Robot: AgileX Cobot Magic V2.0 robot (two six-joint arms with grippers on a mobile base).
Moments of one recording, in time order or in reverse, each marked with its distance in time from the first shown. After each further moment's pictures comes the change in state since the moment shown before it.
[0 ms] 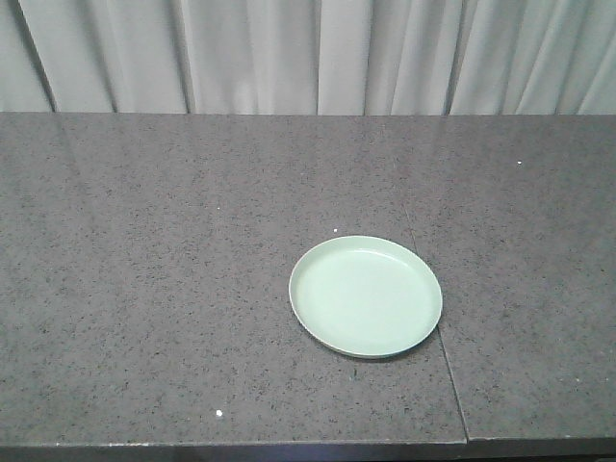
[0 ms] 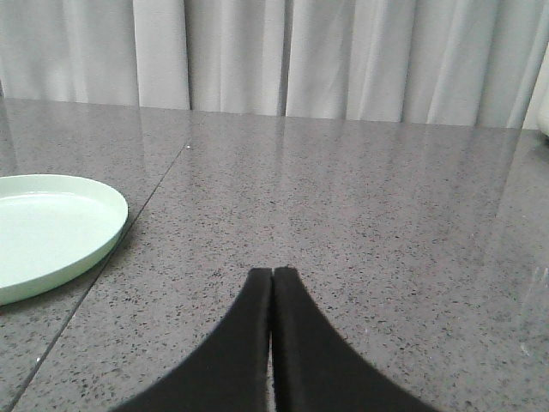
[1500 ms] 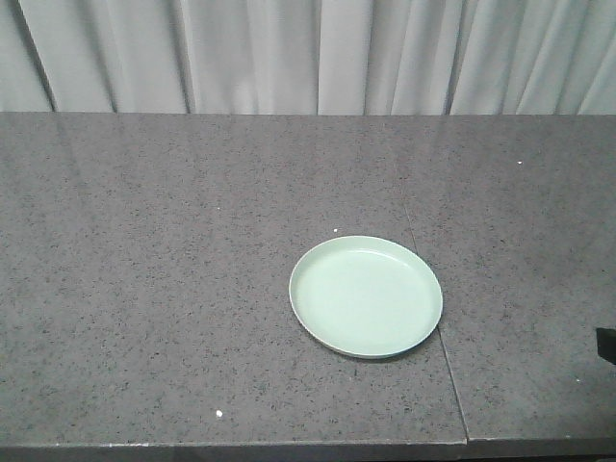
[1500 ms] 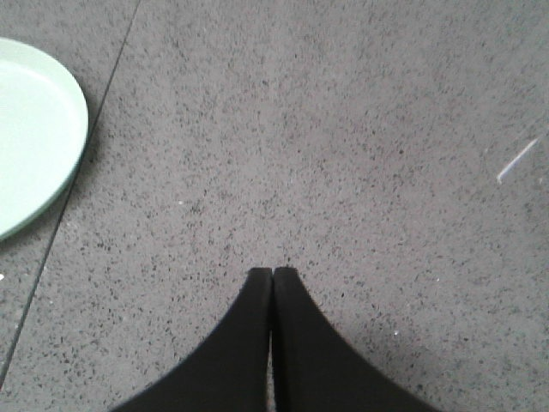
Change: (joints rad) left arm 0.000 0.000 0.000 0.000 0.000 0.000; right arm 0.000 0.822 -0.680 0.004 0.472 -0.079
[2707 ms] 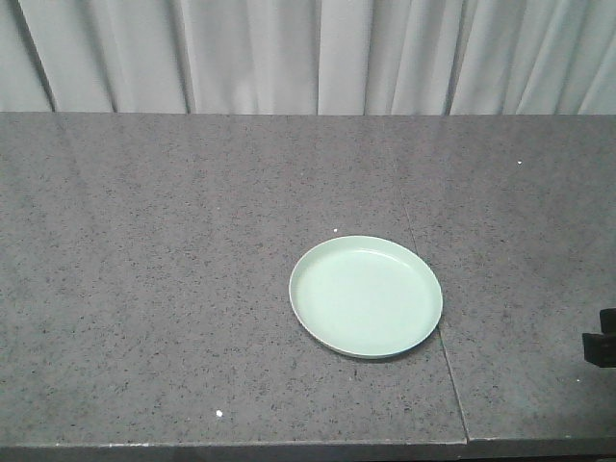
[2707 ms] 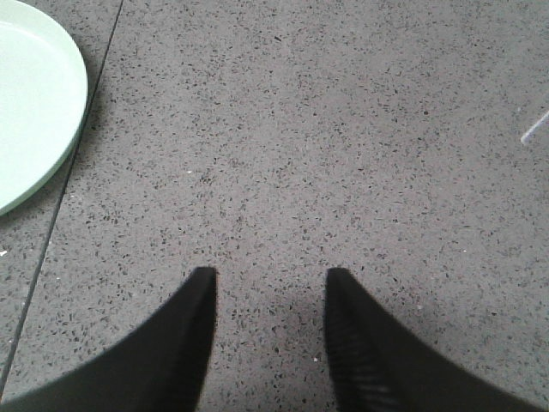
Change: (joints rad) left arm 0.000 0.000 0.000 0.000 0.000 0.000; right arm 0.000 0.047 0.000 0.026 0.029 0.003
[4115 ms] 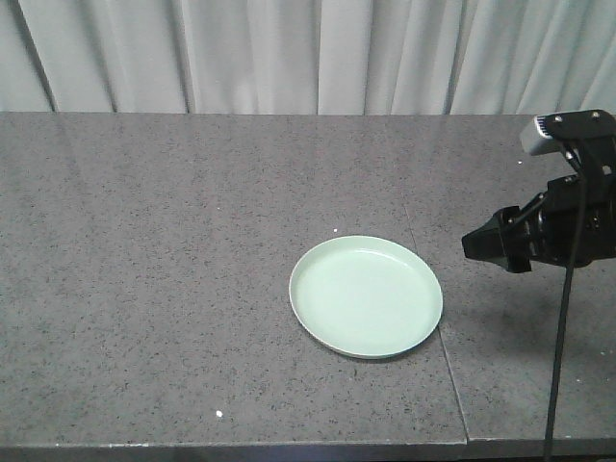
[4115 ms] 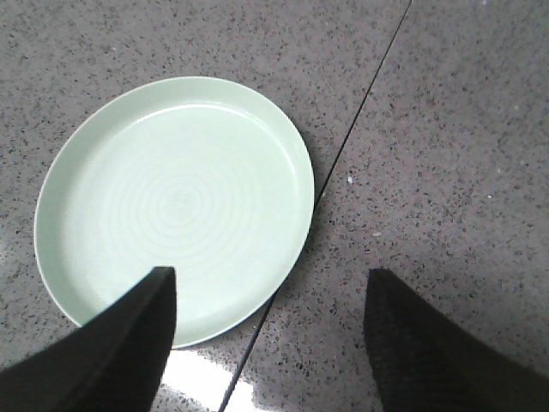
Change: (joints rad) left arm 0.000 0.000 0.000 0.000 0.000 0.000; right arm 0.004 0.477 -0.382 0.613 0.140 -0.573
